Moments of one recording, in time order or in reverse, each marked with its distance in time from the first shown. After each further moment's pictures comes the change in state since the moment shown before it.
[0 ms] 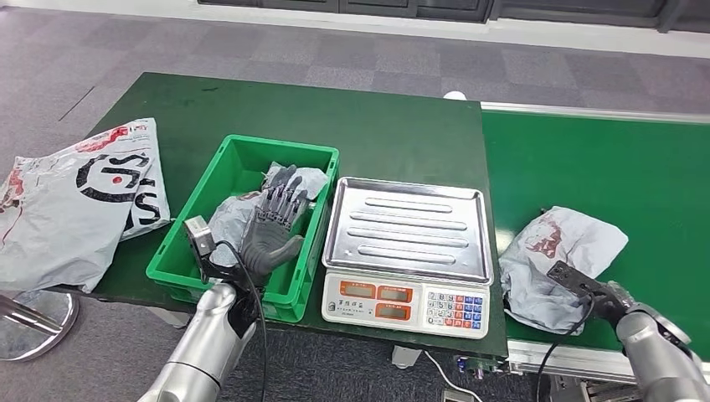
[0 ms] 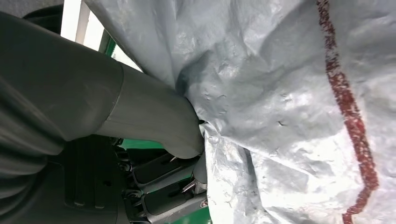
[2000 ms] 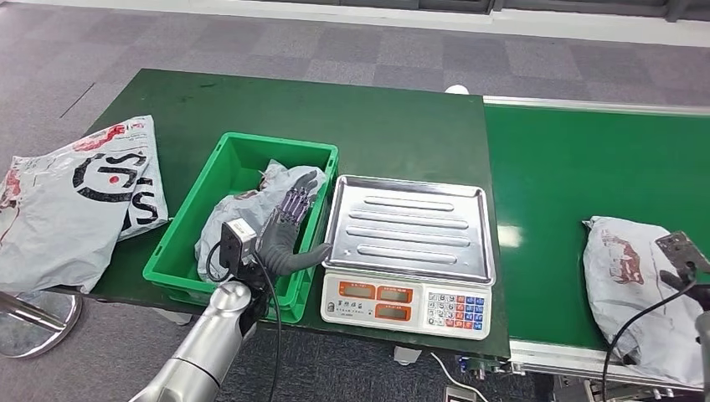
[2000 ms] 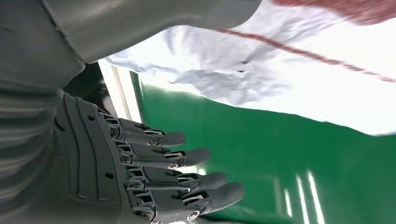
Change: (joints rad) left arm -0.026 0.043 -0.193 0.004 -0.138 0.278 0.000; right arm -0.046 -0.140 -0.248 -0.001 -0.031 -0.308 0.161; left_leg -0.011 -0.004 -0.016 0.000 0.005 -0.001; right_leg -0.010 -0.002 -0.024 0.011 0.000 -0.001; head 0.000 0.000
